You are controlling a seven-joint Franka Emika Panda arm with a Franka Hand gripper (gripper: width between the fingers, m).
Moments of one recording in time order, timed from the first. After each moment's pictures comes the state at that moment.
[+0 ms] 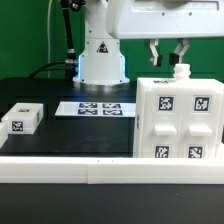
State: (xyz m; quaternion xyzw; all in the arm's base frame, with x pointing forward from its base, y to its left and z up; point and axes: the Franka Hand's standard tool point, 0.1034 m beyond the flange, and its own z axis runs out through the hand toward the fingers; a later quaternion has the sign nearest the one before) arm 0.541 0.072 0.146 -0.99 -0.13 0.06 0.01
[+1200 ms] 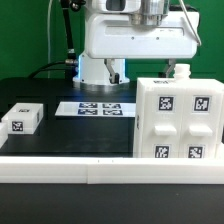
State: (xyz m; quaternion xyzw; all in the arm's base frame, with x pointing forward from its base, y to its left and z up) arm 0.480 0.041 0.104 -1.00 -0.08 0.01 0.00
